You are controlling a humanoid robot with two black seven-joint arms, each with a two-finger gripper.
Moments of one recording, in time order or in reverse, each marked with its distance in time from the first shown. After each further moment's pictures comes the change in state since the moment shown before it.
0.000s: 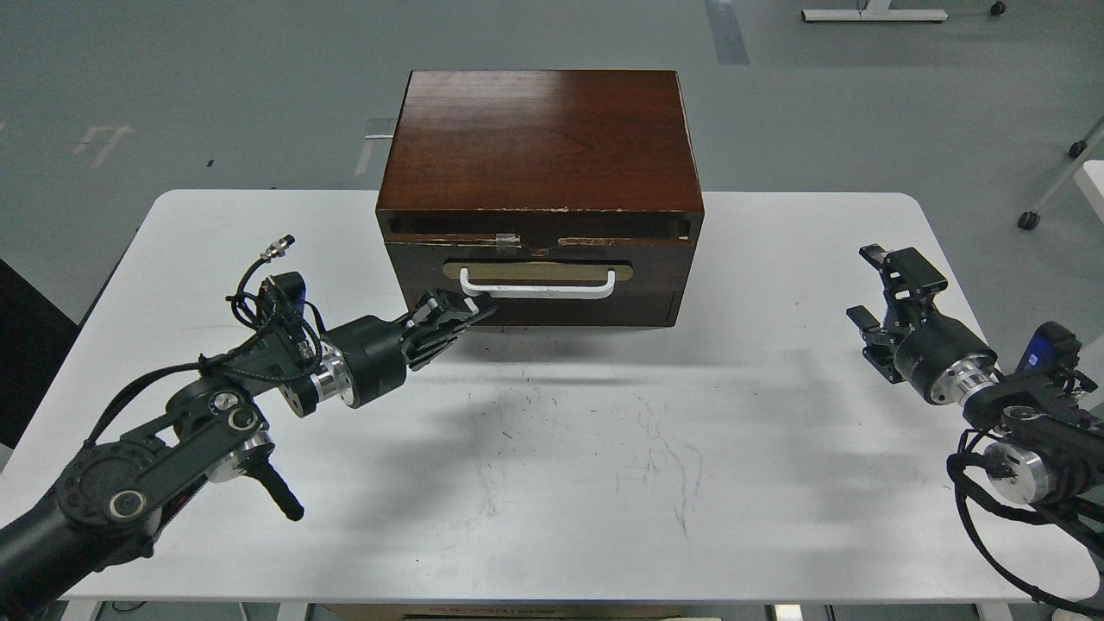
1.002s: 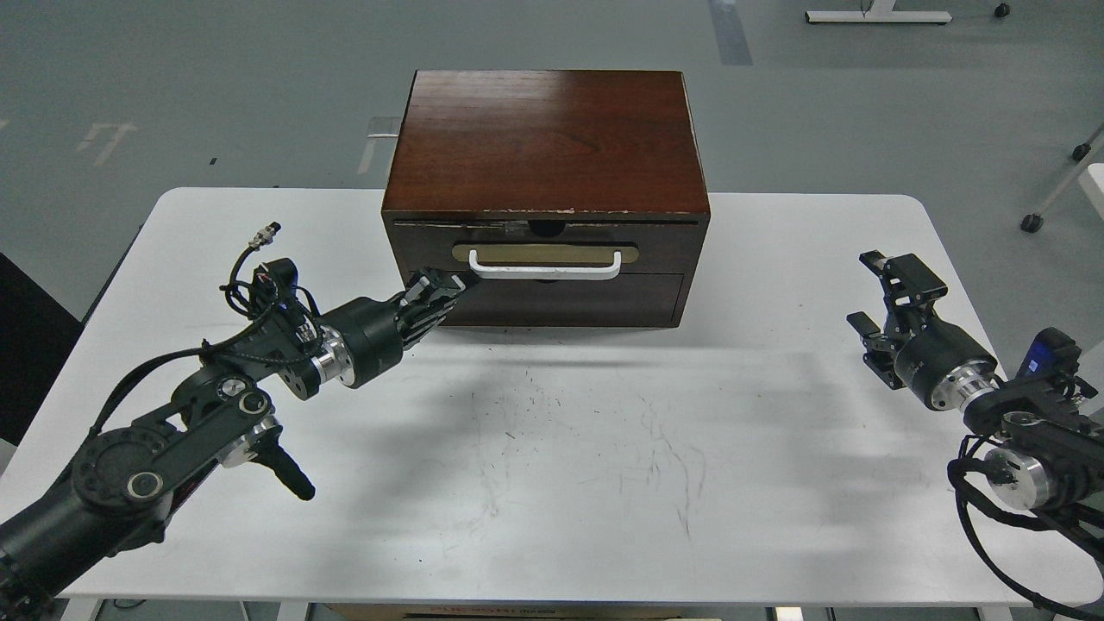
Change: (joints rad) left arm -0.040 -0.032 0.004 0.066 0.000 0.034 0.006; right arm -0.013 0.000 0.000 0.000 0.000 0.000 0.000
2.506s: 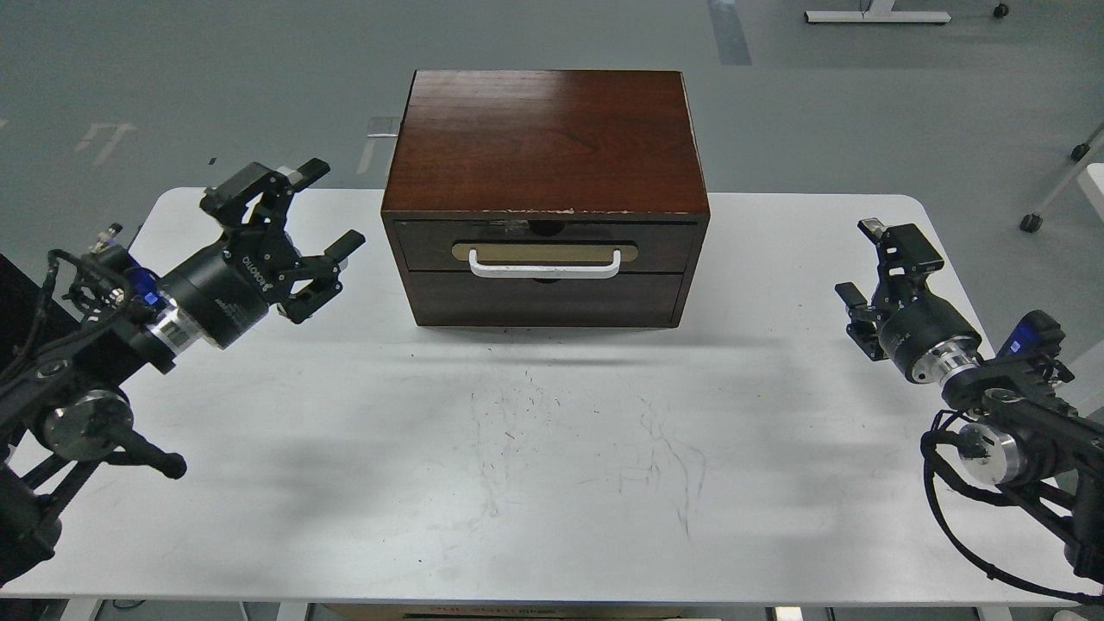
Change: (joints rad) left arm 0.160 0.219 -0.237 -0.008 -0.621 -0.263 -0.137; right arm -0.001 0.080 0.121 -0.016 0.006 -0.013 0.000
